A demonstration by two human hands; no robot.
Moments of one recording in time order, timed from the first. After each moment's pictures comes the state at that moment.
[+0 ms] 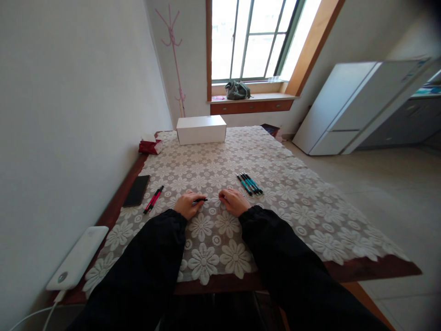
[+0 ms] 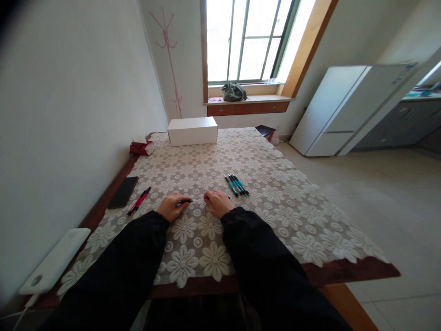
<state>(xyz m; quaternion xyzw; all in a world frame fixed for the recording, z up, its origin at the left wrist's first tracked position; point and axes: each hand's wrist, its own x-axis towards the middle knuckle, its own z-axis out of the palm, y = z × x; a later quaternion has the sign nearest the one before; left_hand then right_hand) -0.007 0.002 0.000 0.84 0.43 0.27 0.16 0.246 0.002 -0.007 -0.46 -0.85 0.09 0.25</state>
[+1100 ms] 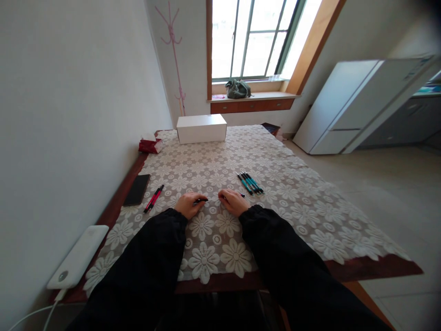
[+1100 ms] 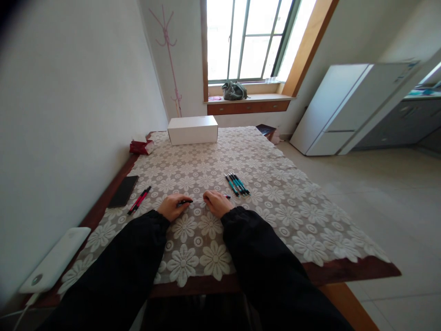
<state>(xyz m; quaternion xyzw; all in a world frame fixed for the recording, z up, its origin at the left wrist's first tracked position) -0.007 0.000 0.000 0.84 0.43 0.27 0.18 0.245 0.003 -0.012 -0.42 -0.85 0.15 0.27</state>
